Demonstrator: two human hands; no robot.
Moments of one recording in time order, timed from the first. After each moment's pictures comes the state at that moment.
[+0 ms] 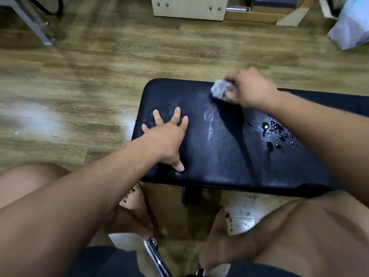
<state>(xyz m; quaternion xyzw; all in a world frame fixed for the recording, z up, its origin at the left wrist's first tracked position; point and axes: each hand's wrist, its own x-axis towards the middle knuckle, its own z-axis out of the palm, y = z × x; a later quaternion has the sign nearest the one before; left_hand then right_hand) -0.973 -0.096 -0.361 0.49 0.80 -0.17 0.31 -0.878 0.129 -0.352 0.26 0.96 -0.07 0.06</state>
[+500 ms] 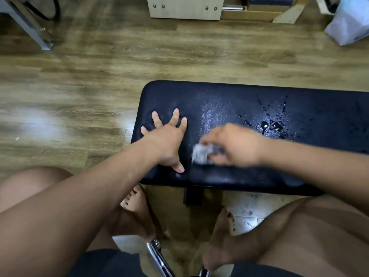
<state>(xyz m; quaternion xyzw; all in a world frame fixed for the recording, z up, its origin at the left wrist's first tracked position) -0.972 -0.095 -0.362 0.49 0.79 -0.17 0.32 -0.823 0.025 -0.346 0.05 0.97 -0.18 0.17</state>
